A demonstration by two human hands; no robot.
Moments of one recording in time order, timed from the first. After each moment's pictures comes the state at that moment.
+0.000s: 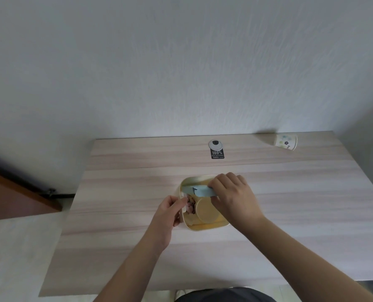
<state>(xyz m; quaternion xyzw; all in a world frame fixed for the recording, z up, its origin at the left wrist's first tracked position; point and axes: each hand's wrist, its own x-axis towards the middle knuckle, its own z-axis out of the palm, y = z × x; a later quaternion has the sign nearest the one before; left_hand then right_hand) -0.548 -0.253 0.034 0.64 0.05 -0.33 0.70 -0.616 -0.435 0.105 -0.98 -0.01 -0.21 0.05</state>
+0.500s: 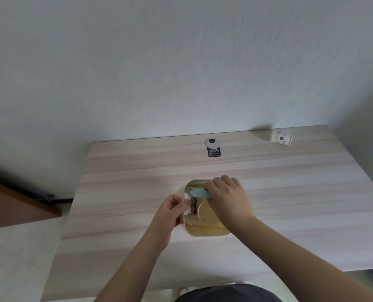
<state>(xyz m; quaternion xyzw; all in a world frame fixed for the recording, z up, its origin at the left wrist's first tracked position) -0.552 -0.255 0.037 0.66 -0.01 -0.35 0.67 -0.619 -0.422 0.096 -0.98 0.05 -0.17 0.00</state>
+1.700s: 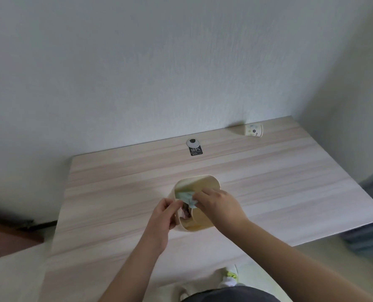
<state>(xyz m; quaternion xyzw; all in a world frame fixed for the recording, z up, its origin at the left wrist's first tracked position) -0.580 -0.246 0.036 0.62 -0.01 -0.36 0.69 -0.675 -0.396 0.101 -0.98 0.07 -0.13 0.12</state>
